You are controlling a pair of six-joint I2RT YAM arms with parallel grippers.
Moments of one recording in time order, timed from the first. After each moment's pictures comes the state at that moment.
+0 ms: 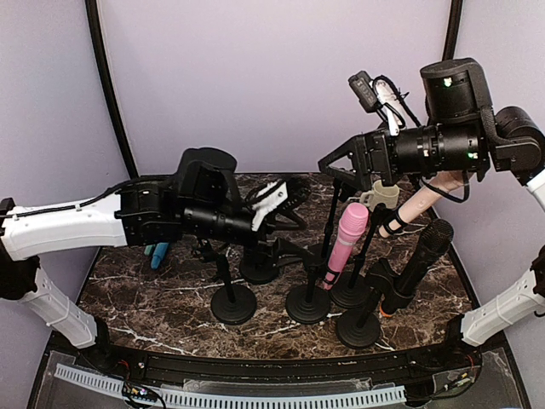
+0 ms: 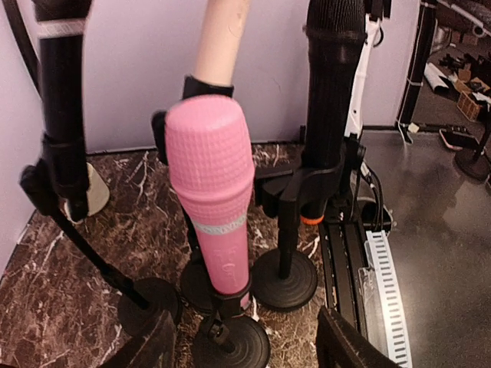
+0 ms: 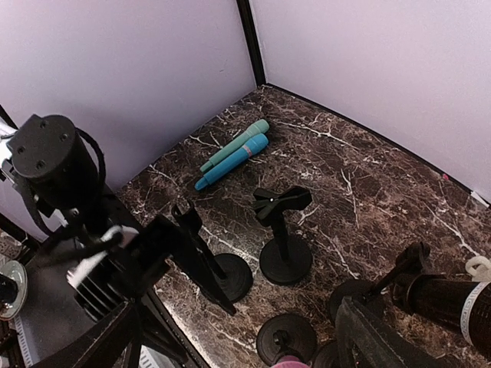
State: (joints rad) left arm -1.12 1.42 1.31 -0.26 0.29 0.21; right arm 1.12 1.29 1.82 -0.98 0.12 0.29
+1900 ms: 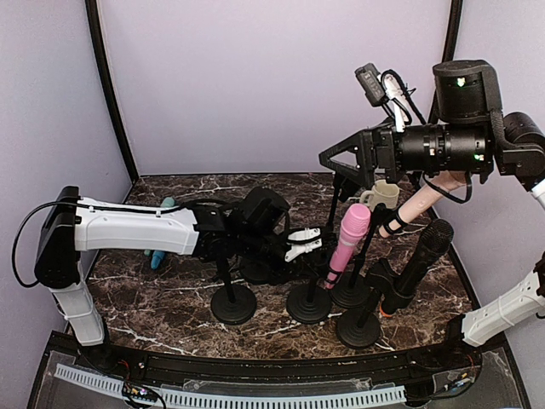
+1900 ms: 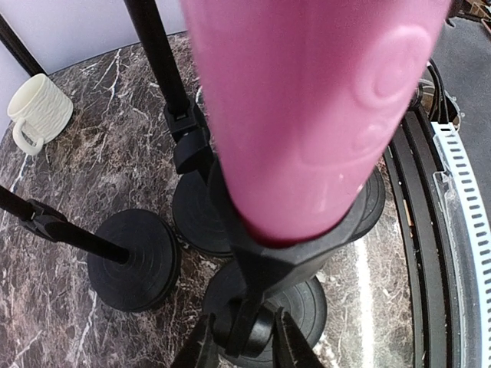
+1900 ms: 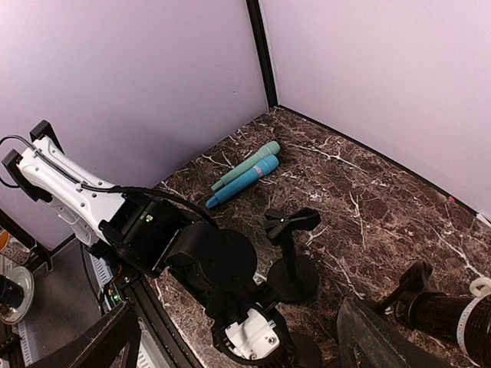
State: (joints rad) left arm -1.08 1.80 1.36 -0.27 0.26 0.41; right arm 1.13 1.25 1.77 -0.89 0.11 0.26
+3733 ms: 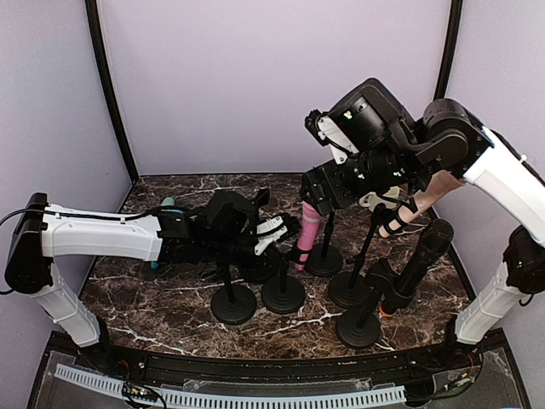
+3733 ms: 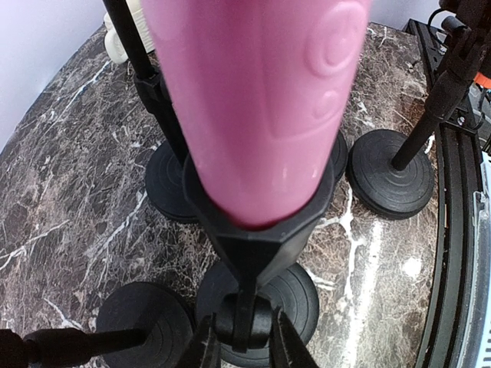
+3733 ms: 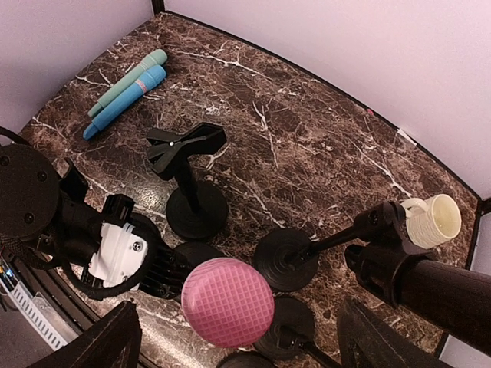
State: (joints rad) left arm -1.04 1.59 1.11 -0.20 0.07 0.18; right arm 1.19 1.55 1.96 -1.24 0.45 0.35
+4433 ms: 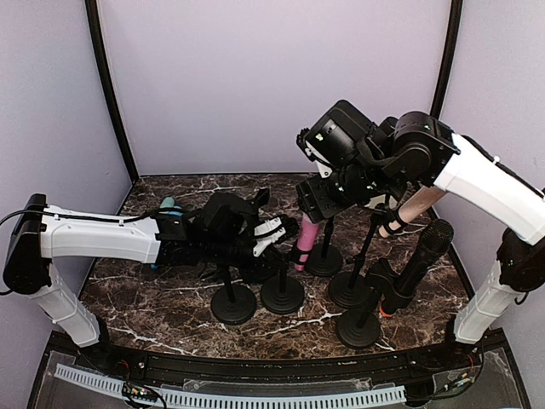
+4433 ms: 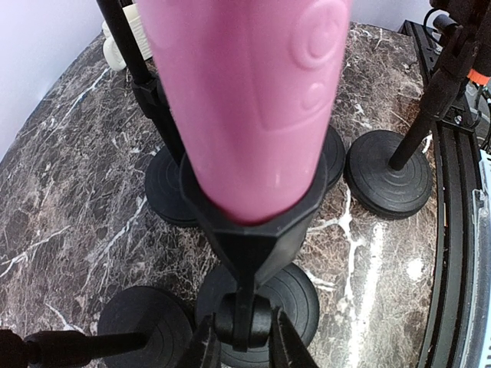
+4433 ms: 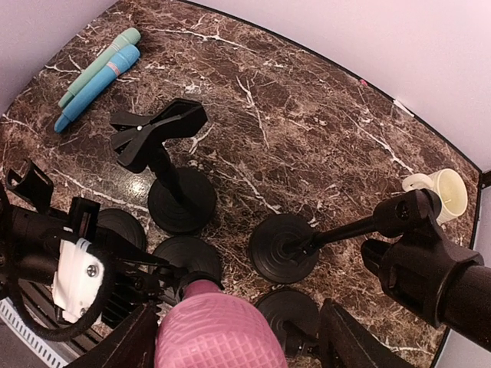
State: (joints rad) left arm -1.04 1.58 1.08 -0.16 0.08 0.20; right arm 1.16 1.61 1.90 -1.22 0.47 0.42
